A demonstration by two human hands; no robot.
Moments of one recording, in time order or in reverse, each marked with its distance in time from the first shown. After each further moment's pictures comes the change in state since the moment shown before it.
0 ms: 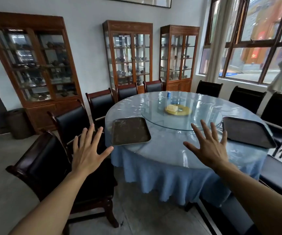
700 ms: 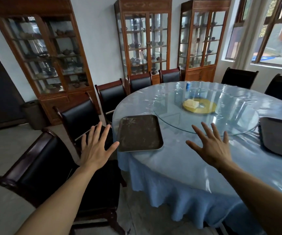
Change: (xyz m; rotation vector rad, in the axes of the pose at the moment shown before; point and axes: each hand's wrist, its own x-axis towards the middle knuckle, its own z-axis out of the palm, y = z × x) left_hand 0.152 -0.004 0.126 0.068 -0.111 -0.112; right_hand 0.192 0.009 0.134 0.041 -0.144 -0.091
